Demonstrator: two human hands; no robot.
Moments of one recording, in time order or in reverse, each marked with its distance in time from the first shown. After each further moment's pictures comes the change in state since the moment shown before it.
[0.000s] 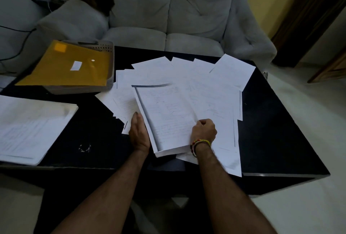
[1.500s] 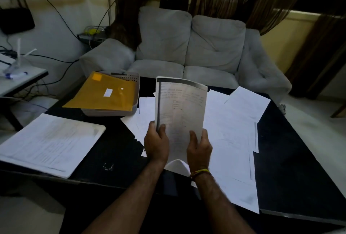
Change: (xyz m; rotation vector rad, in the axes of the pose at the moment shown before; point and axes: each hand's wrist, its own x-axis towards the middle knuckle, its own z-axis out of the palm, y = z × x) left_hand -0.007 0.082 -0.015 0.223 0.154 0.299; right_hand -0.060 -0.046 0.016 0.339 -0.019 -0.772
